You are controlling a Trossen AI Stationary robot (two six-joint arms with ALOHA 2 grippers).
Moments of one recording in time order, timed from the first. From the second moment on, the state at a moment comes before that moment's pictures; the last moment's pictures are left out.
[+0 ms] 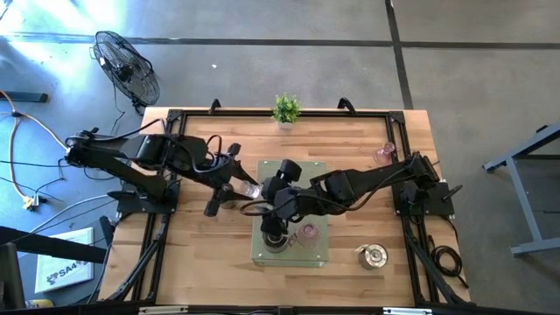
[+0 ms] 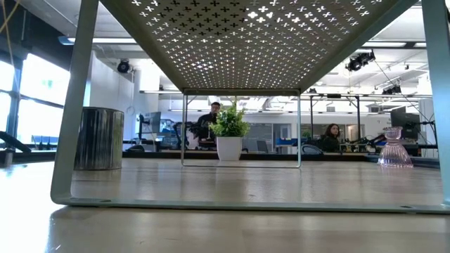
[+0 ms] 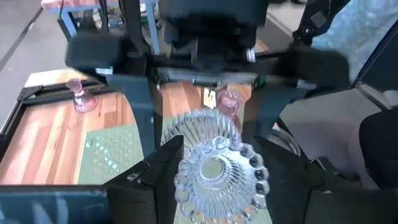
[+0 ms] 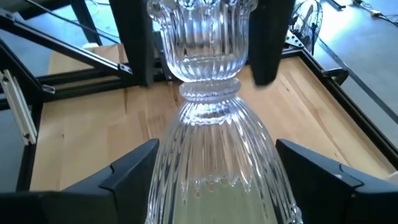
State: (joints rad) left arm -0.21 1.16 1.38 -0.57 0.05 0.03; right arm 0.30 1.95 2.08 -0.87 0.52 0.36
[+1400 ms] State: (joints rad) left arm -0.21 0.97 1.32 -0.65 0.20 0.03; right arm 0.71 1.81 2.08 -1.55 1.19 0.96
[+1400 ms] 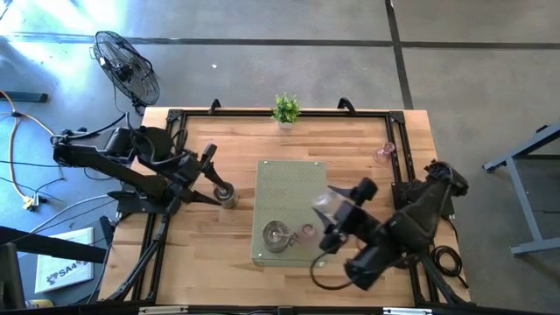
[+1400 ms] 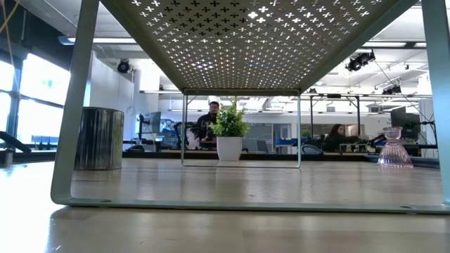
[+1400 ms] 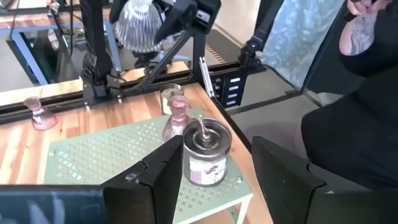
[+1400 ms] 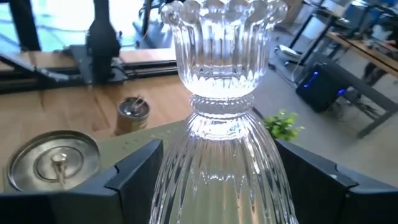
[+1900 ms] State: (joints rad) left arm -0.21 0.97 1.24 -0.60 0.22 0.00; right arm 0.82 1.56 1.66 -1.57 1.36 1.35
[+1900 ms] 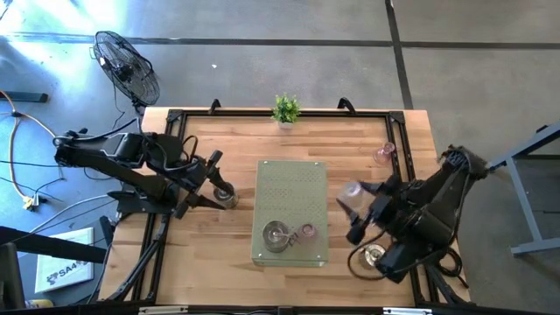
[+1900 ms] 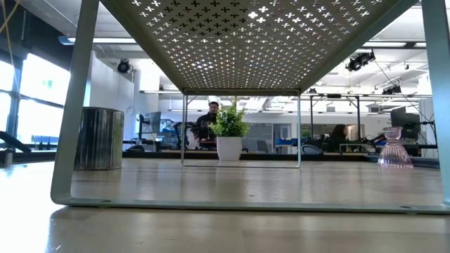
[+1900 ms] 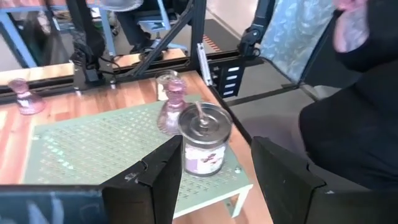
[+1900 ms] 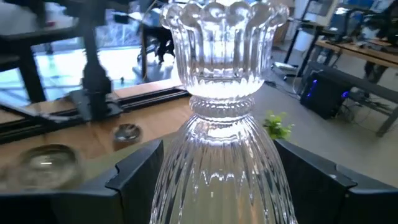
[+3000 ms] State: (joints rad) left arm -0.21 1.08 1.23 -0.51 0.22 -0.03; right arm 0.44 0.71 0.46 0.06 0.80 0.24
